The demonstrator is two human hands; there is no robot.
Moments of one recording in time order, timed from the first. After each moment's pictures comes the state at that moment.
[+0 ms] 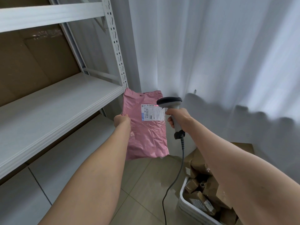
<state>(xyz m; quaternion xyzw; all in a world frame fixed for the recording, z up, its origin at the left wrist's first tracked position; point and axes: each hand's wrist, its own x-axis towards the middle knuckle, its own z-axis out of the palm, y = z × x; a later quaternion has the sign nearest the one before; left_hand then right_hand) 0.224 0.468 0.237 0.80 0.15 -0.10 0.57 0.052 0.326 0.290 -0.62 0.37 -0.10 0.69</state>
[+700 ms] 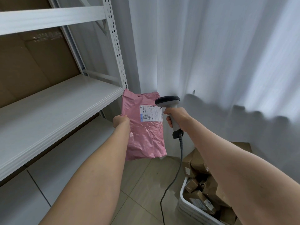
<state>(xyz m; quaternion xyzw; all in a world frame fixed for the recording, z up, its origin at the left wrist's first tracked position) 0.220 0.481 0.243 0.80 0.14 -0.10 0.57 0.052 0.342 0.297 -0.59 0.36 -0.10 0.71</state>
